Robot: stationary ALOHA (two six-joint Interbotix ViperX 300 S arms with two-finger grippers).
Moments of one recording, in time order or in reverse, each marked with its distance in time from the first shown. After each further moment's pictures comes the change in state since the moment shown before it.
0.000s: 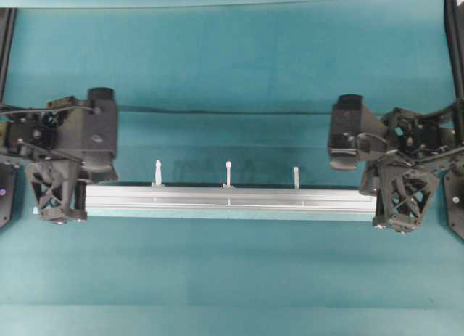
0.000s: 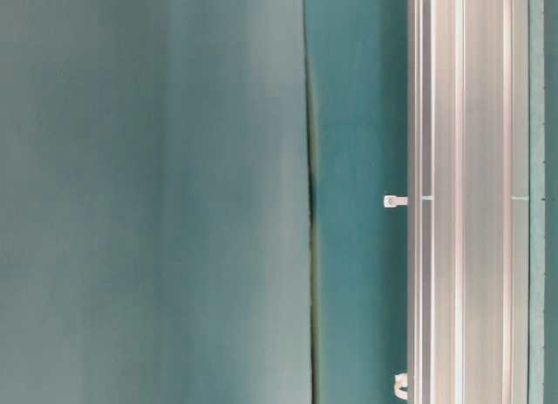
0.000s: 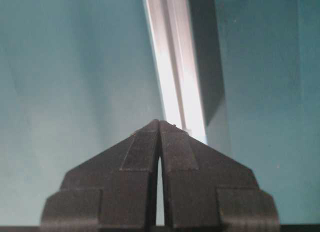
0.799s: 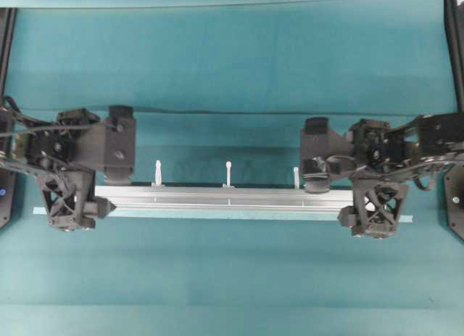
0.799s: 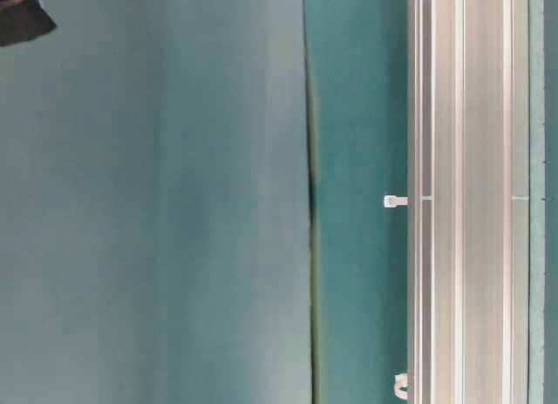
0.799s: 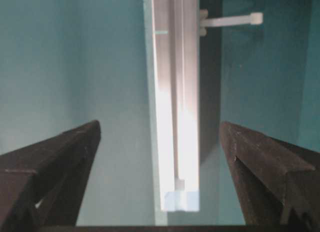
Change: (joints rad) left arm -0.021 0.083 0.035 0.002 0.003 -0.012; right arm 0.026 0.129 0.000 -0.021 -0.135 -0.091
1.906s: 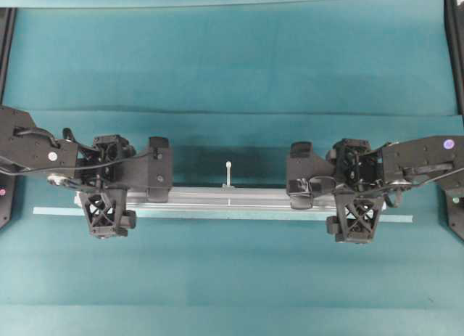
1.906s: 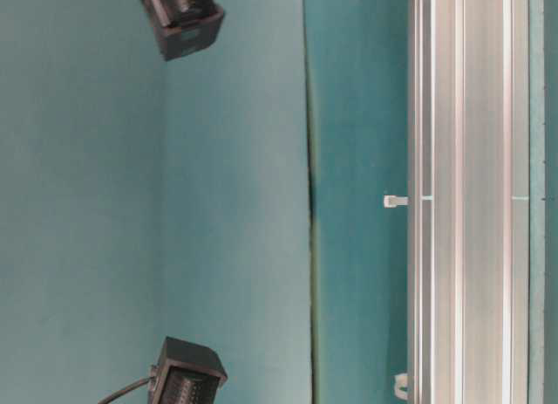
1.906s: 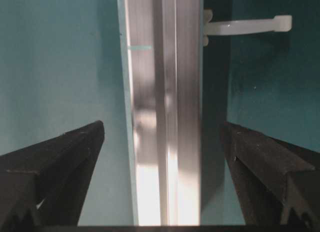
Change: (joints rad) left arm 0.020 0.287 0.100 -0.002 -0.318 0.011; right arm 0.008 0.173 0.141 -0.032 -0.284 -0.002
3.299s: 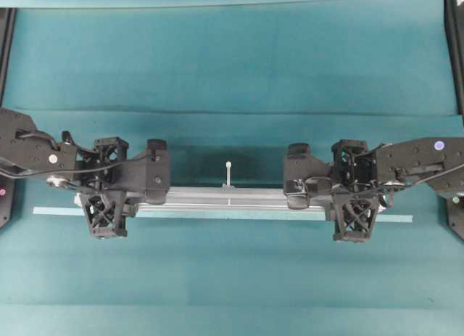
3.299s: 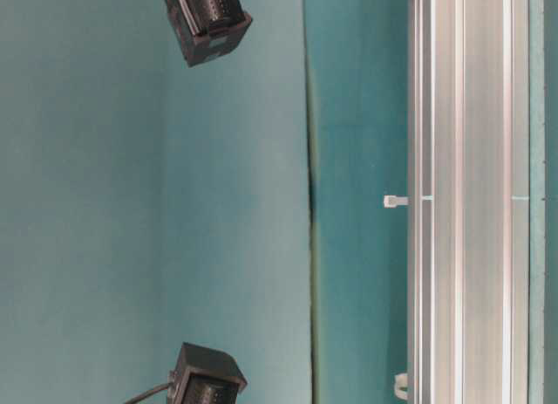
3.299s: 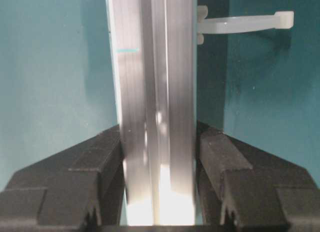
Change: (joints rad) left arm 0.003 0.014 0.025 0.002 -0.061 0.002; right arm -0.006 0.031 -0.012 0.000 0.017 0.002
